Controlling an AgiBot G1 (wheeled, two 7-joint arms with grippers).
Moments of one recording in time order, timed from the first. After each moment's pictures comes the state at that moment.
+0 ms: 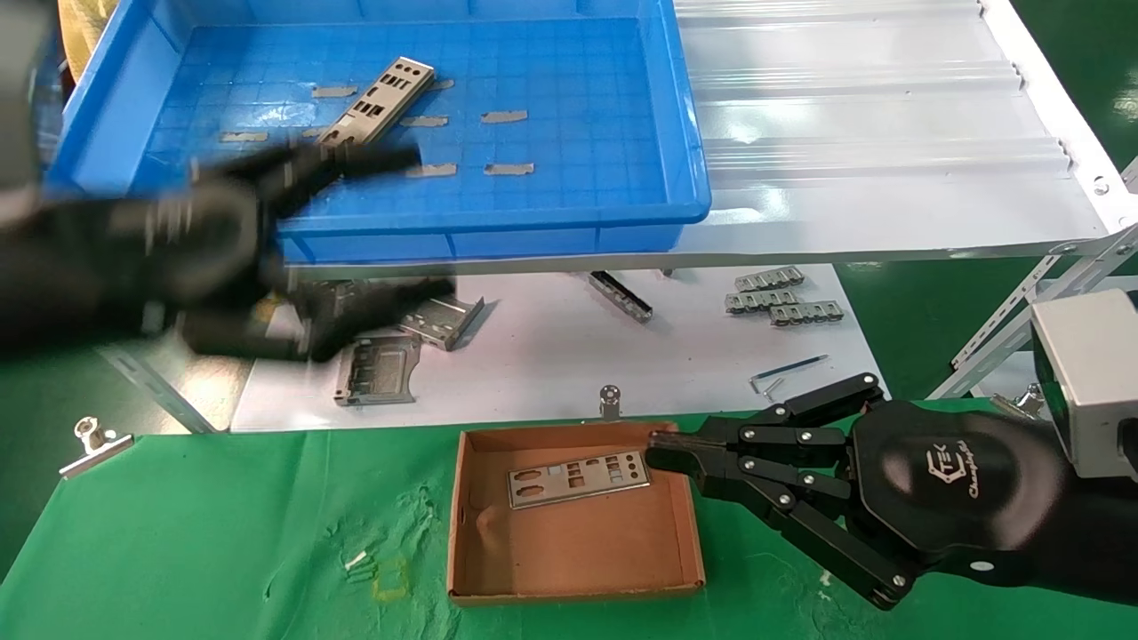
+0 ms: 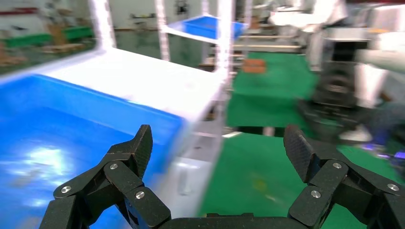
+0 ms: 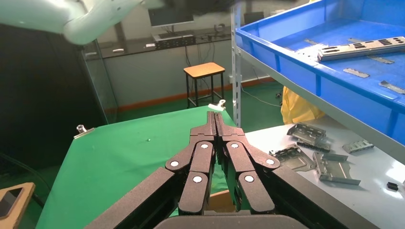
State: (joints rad) left arm -1.42 0.76 0.35 -1.07 0.88 1.40 -0.26; right arm 1.10 -0.56 -0.40 1.24 -0.63 -1.43 0.11
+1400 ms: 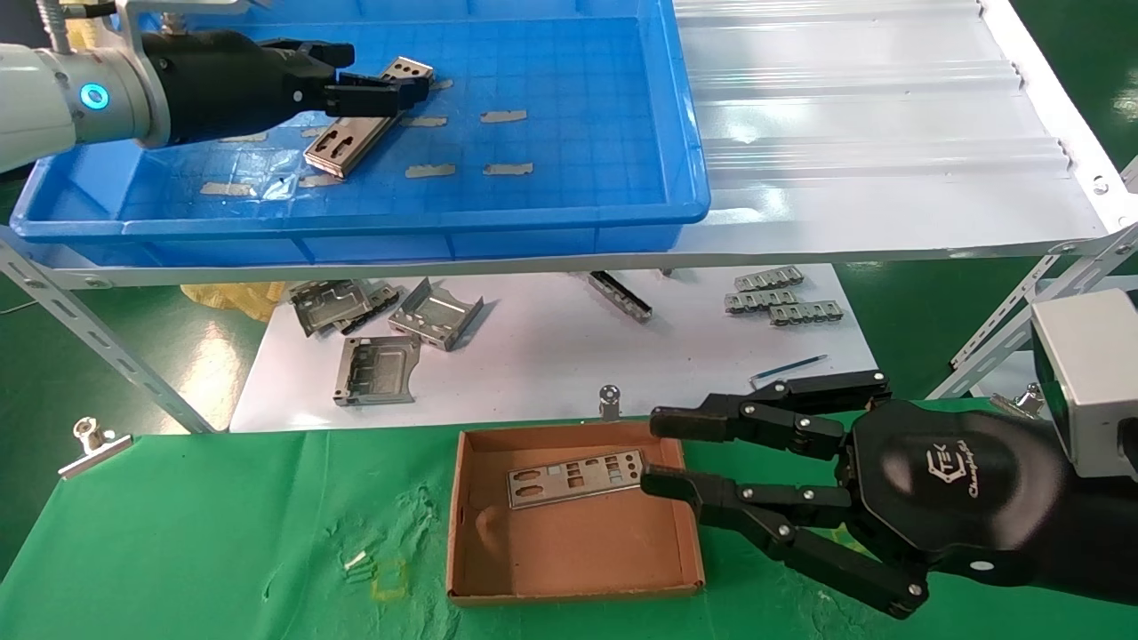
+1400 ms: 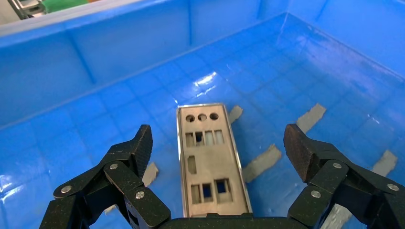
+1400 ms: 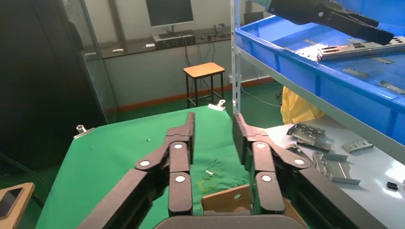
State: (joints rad) left arm -2.01 1.20 0.56 -0.02 1.32 0.97 -0.07; right arm 1.10 -0.56 -0.40 1.24 -0.63 -1.43 0.11
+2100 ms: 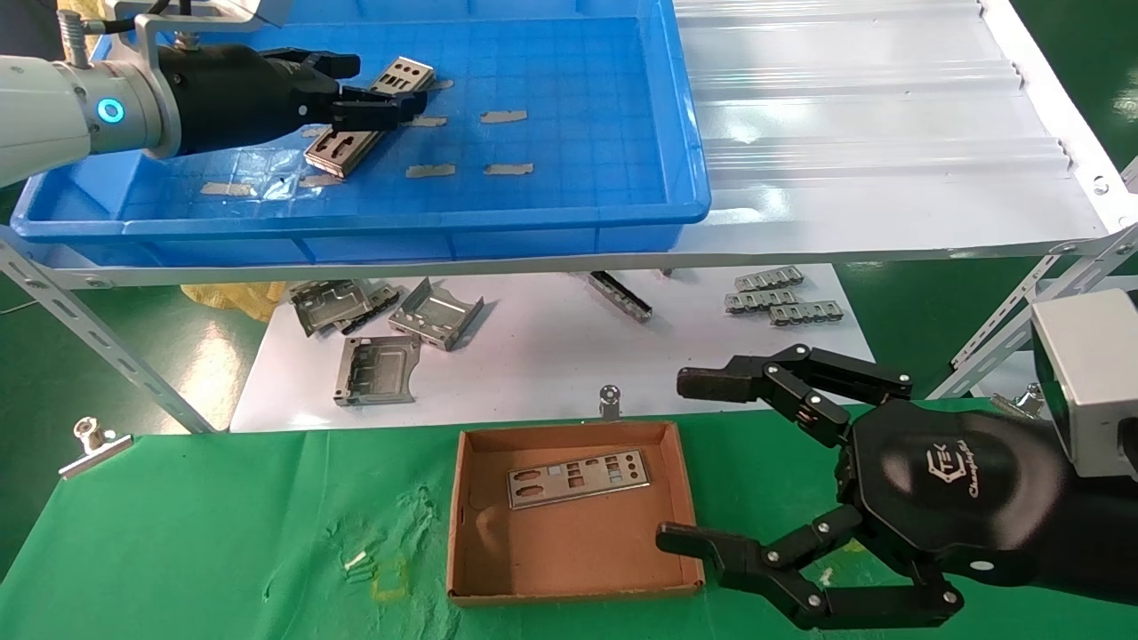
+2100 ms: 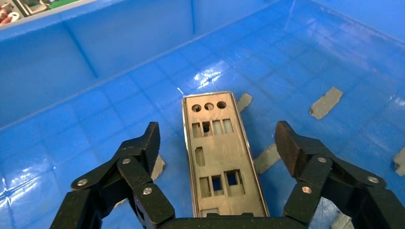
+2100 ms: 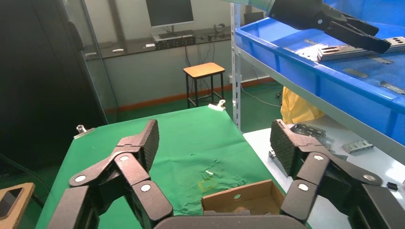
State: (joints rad) left arm -2.00 1.21 0.57 -0.01 1.33 0.93 -0.03; right arm 1.10 -0.56 -0.40 1.24 -0.63 -1.43 0.11
